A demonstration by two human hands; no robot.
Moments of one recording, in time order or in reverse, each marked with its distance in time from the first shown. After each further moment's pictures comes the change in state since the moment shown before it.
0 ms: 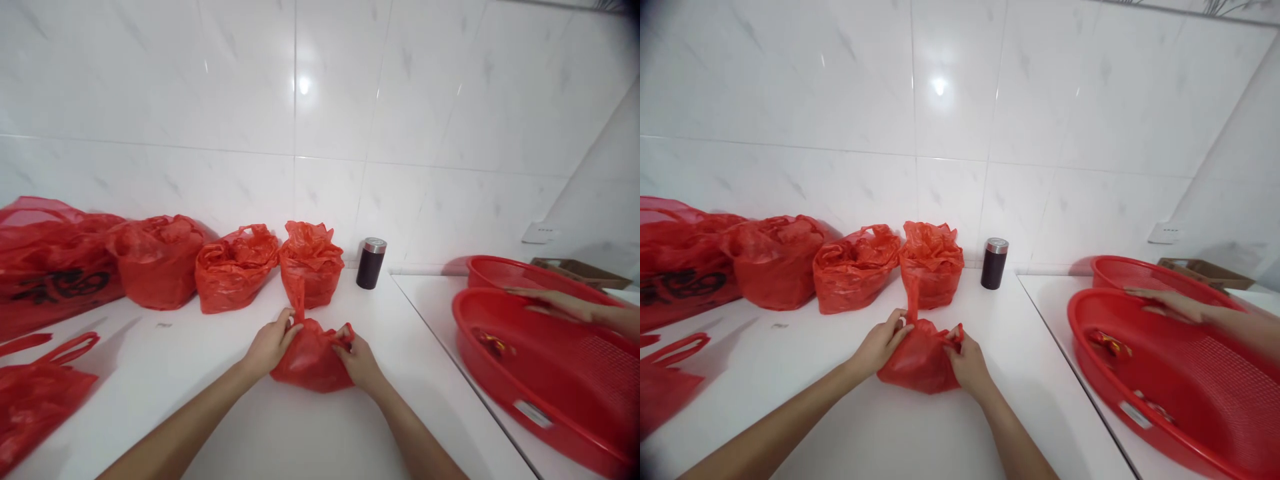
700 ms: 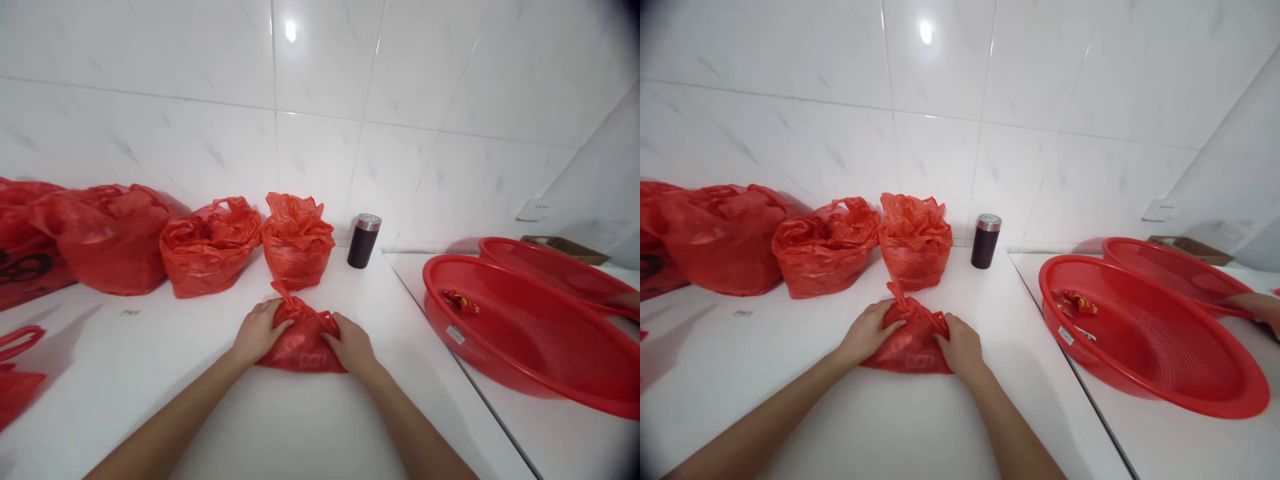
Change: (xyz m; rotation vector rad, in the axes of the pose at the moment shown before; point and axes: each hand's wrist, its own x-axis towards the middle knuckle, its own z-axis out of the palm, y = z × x) left_hand 0.012 -0.018 0.027 0.101 0.036 -0.077; right_hand -0.002 0.007 -0.008 -0.442 -0.041 0.124
